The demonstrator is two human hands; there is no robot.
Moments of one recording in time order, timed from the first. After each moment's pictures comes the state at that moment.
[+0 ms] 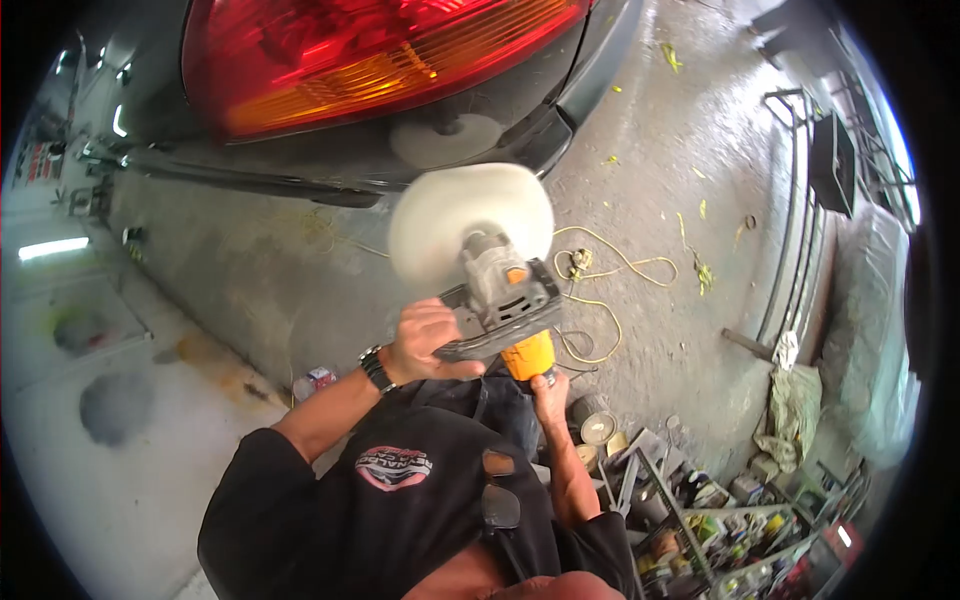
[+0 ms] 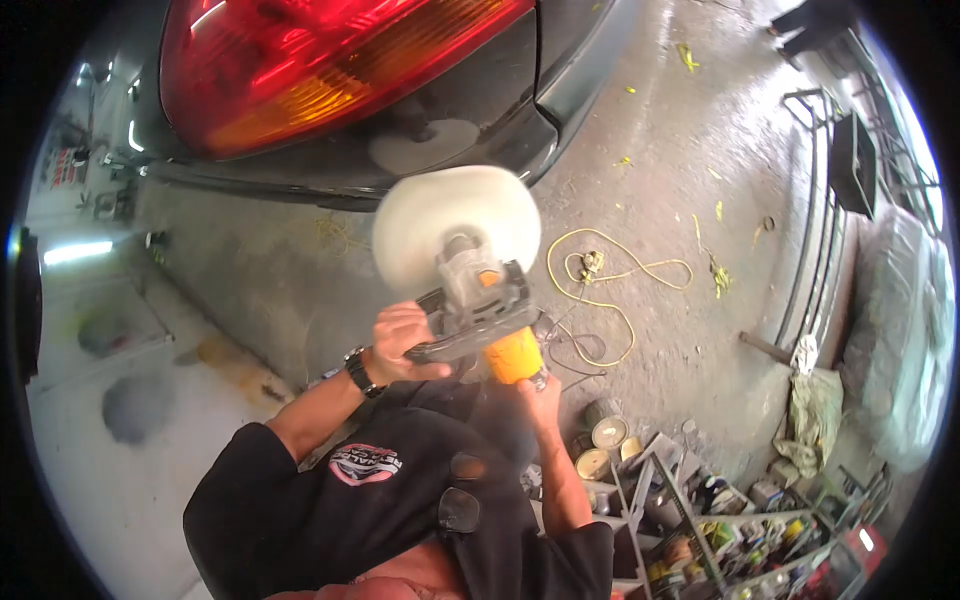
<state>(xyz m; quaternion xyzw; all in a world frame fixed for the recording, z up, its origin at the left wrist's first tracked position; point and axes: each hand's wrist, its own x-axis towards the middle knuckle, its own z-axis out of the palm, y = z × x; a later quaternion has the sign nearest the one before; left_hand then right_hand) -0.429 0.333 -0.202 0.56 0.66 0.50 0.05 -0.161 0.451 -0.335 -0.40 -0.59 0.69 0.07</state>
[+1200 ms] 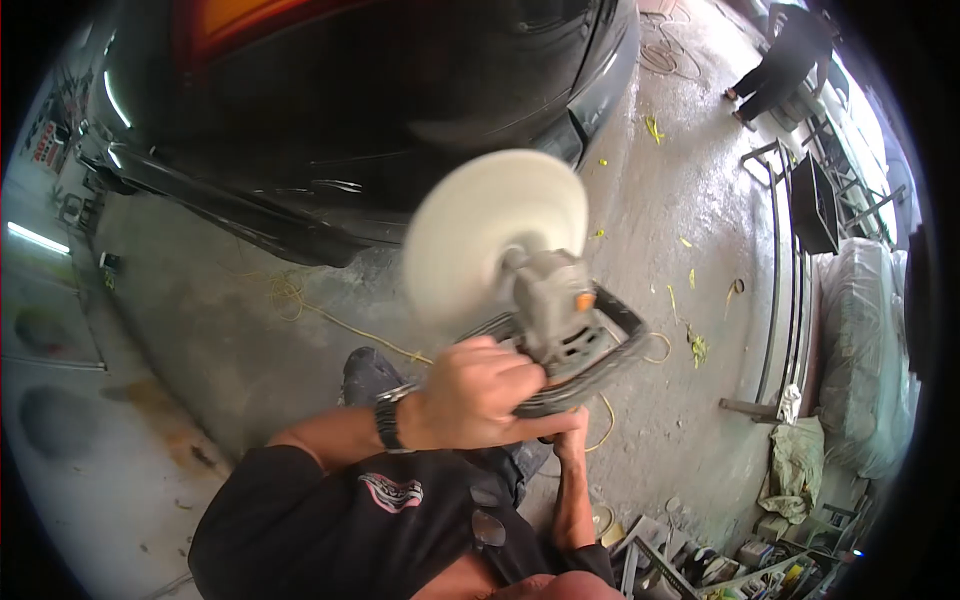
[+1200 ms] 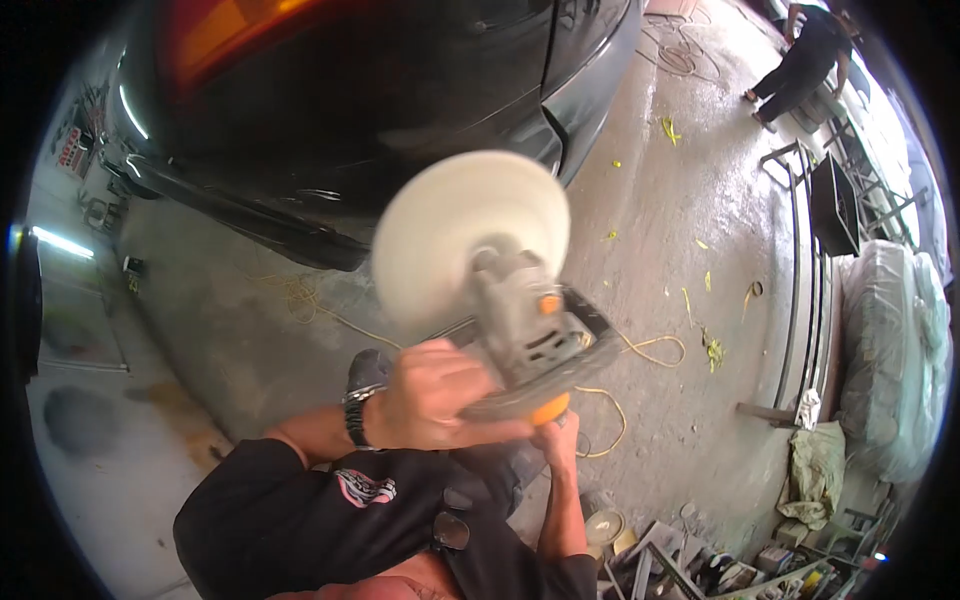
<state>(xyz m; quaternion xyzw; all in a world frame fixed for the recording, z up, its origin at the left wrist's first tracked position) -0.391 0.387 -0.240 0.60 0.67 0.43 -0.05 -0.186 0.503 -0.453 -0.42 -0.55 0.71 0.14</state>
